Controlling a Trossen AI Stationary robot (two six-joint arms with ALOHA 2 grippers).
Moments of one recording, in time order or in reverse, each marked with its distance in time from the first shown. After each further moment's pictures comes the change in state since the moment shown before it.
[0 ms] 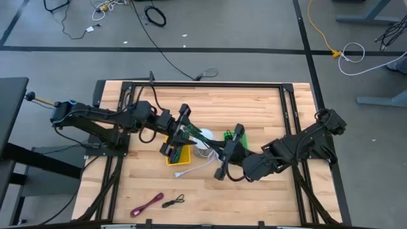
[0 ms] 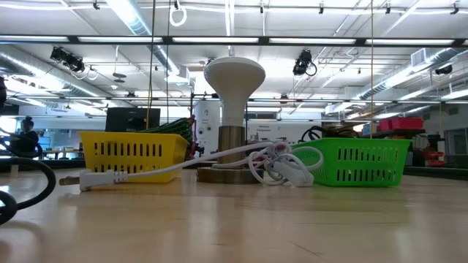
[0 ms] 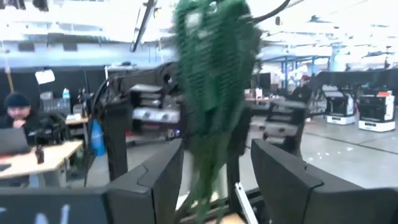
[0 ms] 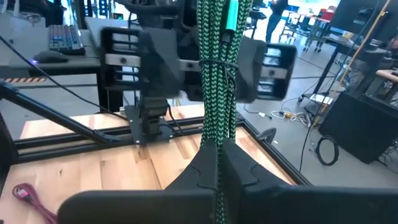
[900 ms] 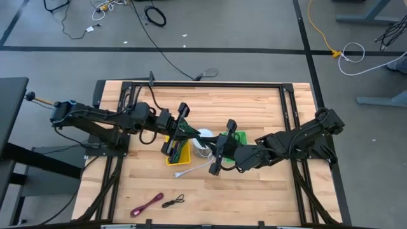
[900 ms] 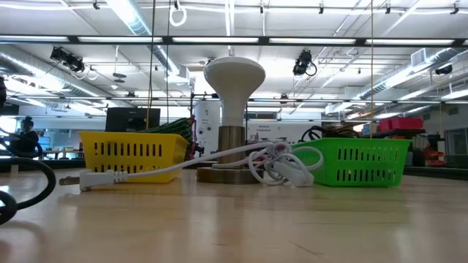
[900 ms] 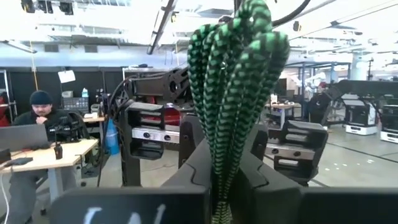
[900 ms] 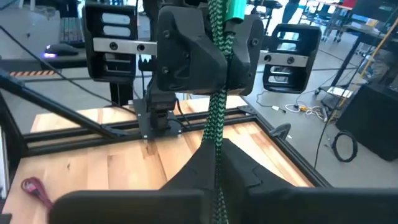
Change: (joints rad) left arm 0.005 -0.001 0.000 0.019 -0.097 -0.019; right arm -0.067 0.018 0.000 0.009 -0.144 0.001
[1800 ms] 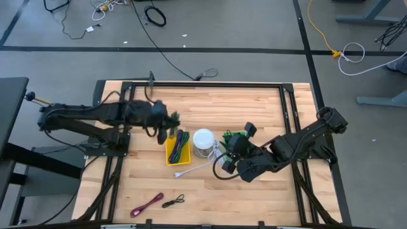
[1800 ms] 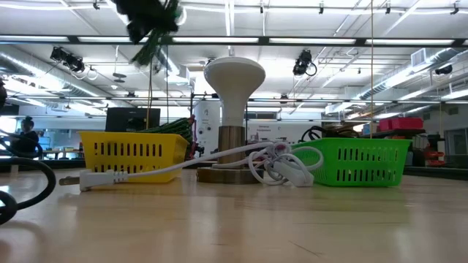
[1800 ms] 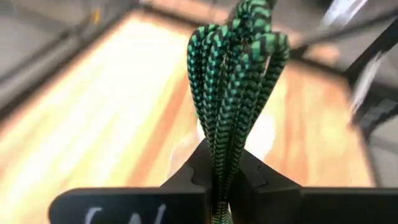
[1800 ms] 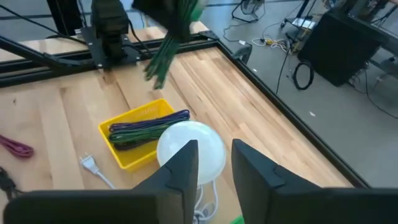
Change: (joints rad) left arm 0.063 -0.267 0.001 -1.061 -0.352 -0.276; right arm 0.060 -0.042 0.000 -0.586 0.103 0.475
